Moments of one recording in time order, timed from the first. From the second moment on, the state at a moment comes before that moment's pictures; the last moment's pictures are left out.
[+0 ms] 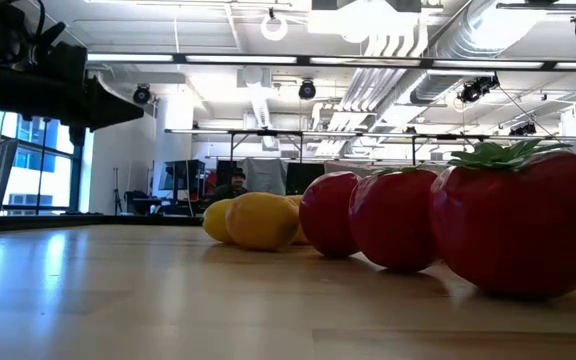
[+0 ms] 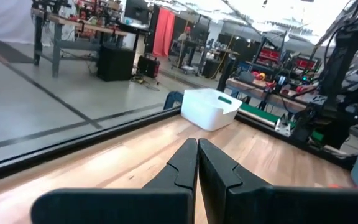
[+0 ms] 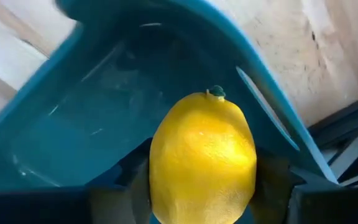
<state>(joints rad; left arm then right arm) 0.45 0.05 0.01 0.02 -0.10 -0.26 0.82 1.43 0.83 -1.01 -0.23 1.48</state>
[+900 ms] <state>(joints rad) 0.45 0.17 0.09 -0.05 0.22 -0.35 0.80 1.44 1.29 -1.14 -0.30 1.41</state>
